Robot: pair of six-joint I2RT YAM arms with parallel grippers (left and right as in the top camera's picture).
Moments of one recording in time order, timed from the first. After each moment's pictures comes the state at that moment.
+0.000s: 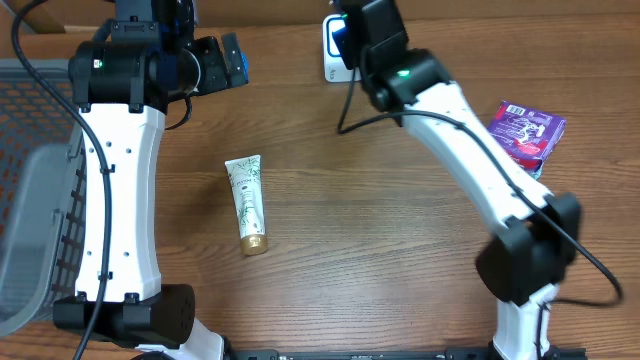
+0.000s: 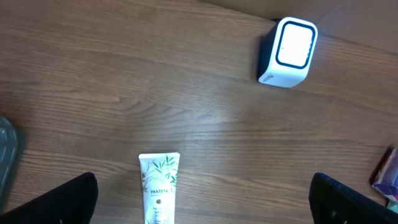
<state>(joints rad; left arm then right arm) -0.05 1.75 2.10 -1.29 0.05 -0.30 0.53 2.08 1.99 -0.44 0.46 -0.19</state>
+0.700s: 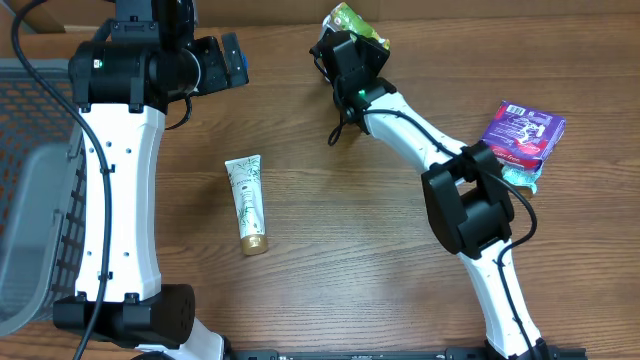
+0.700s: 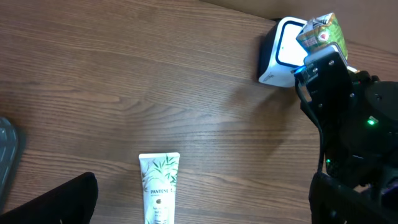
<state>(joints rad) -0.05 1.75 2.10 -1.29 0.05 -0.30 0.52 2.43 1.99 -0.17 0.75 -0.77</state>
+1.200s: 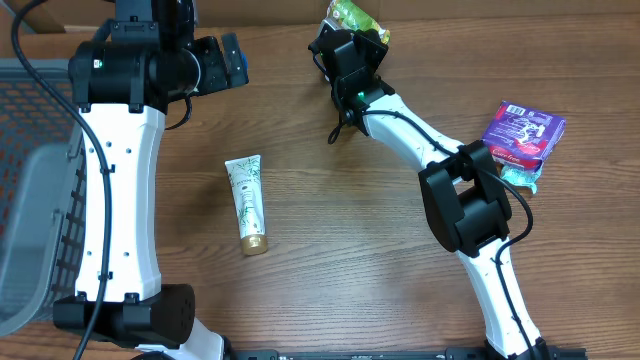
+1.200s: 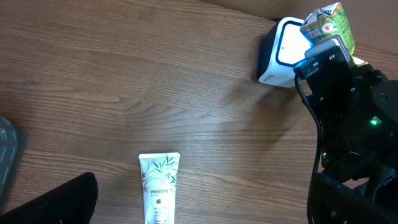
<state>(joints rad) -0.05 1.75 2.10 -1.29 0.05 -0.30 0.52 2.45 1.99 -0.05 0.78 -0.86</state>
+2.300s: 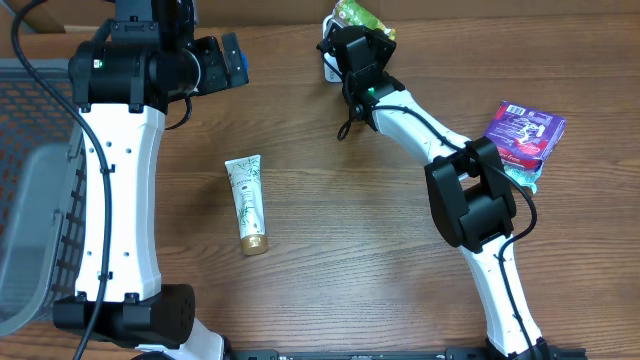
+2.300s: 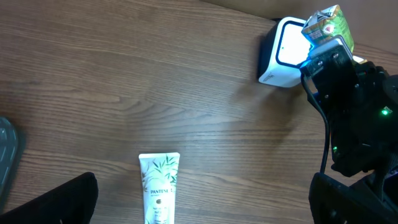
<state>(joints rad) -0.05 1.75 2.10 -1.29 0.05 -0.30 0.48 2.46 1.99 -0.05 0.71 -0.88</state>
